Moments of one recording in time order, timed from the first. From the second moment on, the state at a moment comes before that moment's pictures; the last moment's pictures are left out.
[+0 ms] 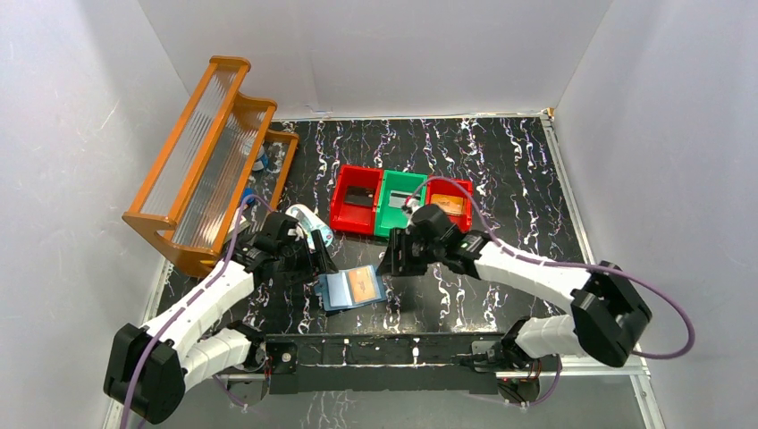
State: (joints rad) left arm -0.46 1.01 0.61 -0.58 0.22 -0.73; right arm 0.83 1.28 0.76 -0.23 -0.31 0.81
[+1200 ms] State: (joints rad) left arm -0.46 1.16 0.45 -0.29 0.35 -0.64; right arm 0.99 1.57 0.82 -0.17 -0.04 0.96
